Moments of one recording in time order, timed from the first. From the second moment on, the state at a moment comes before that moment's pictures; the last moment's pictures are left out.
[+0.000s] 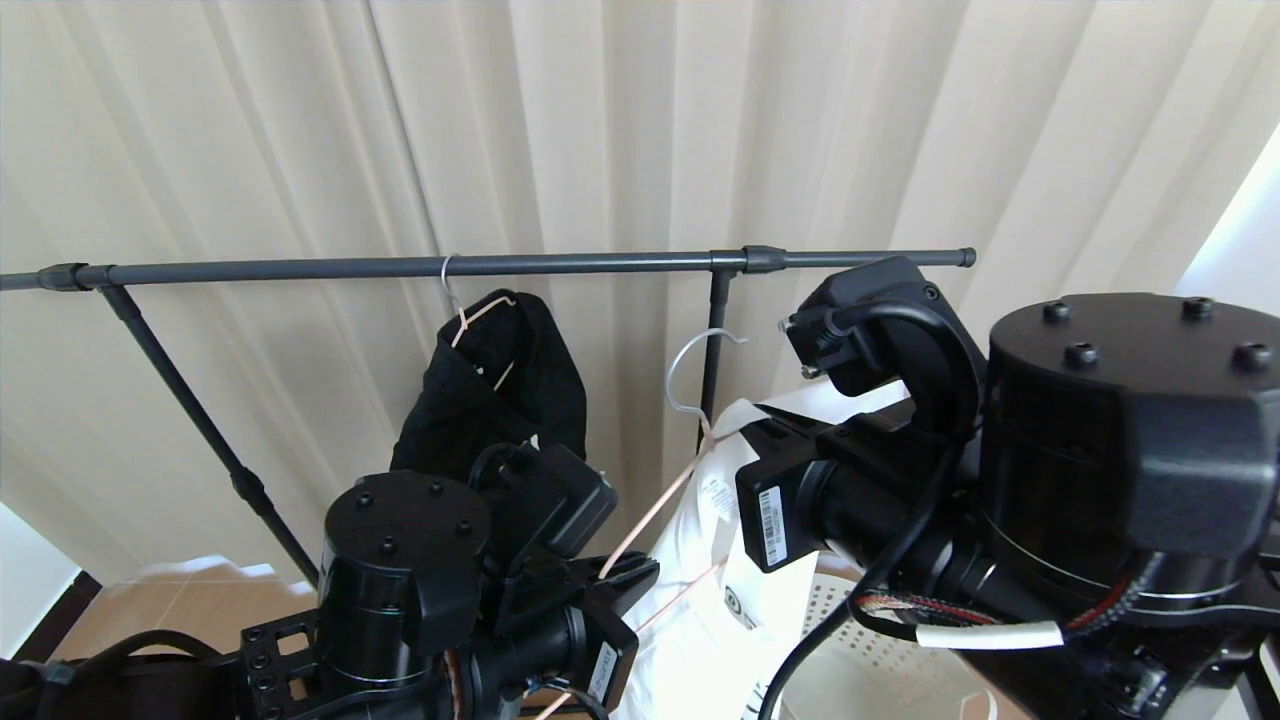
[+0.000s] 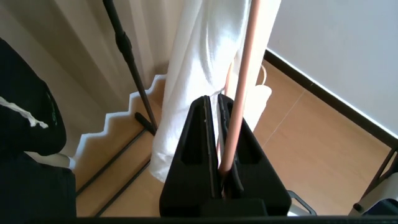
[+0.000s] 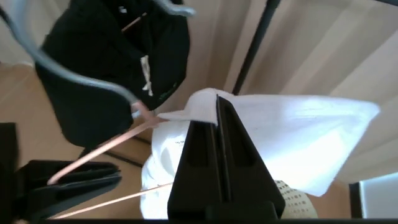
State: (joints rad) left arm -0.86 1.70 -0.53 -0.80 0.05 0.01; right arm 1.06 1.62 -0.93 -0.42 -0.67 0.10
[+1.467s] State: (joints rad) left arm -0.84 1.62 -0.49 -0.80 0.05 0.01; right arm 0.99 1.56 -0.91 -0.45 -0.65 0.08
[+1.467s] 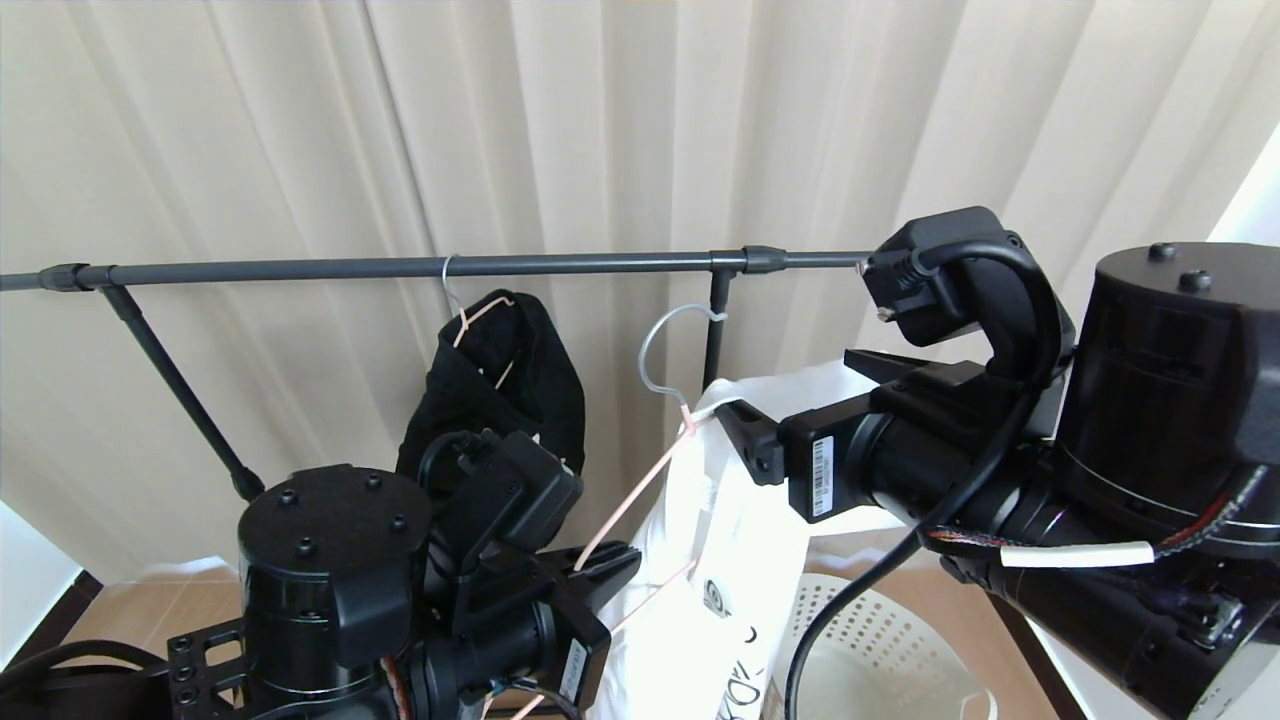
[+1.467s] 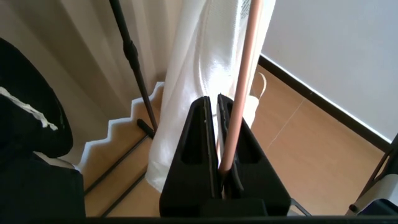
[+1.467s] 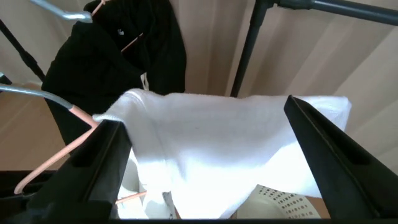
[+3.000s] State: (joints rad) left arm -0.69 1.42 -0.16 -0.88 -0.20 0.23; right arm 0.63 1.24 -0.87 0.18 0.17 -0.51
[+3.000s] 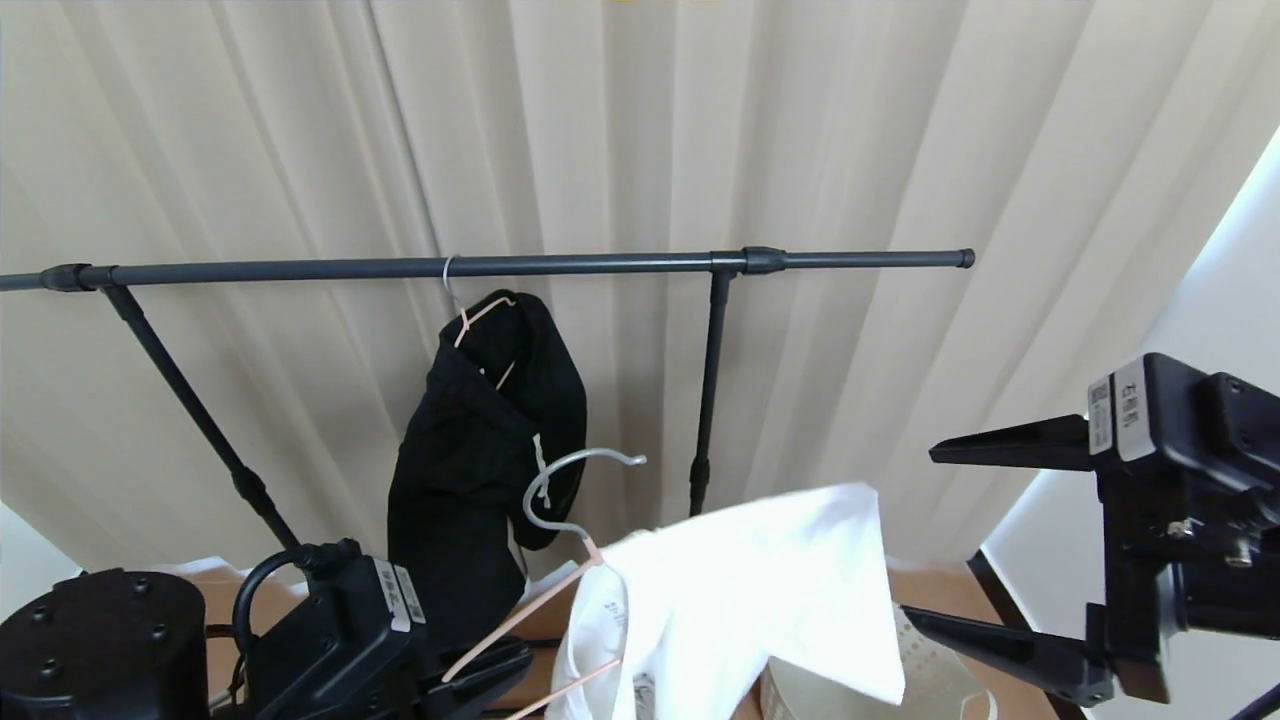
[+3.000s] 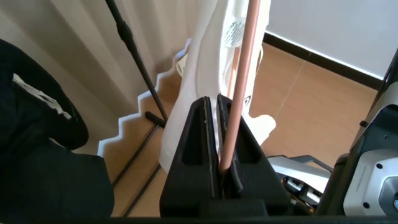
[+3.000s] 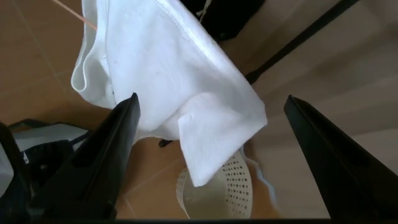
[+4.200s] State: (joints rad) left arm -0.69 1.41 -0.13 -0.88 -0.24 0.33; right arm 0.60 1.74 -1.40 0.73 0.52 -0.93
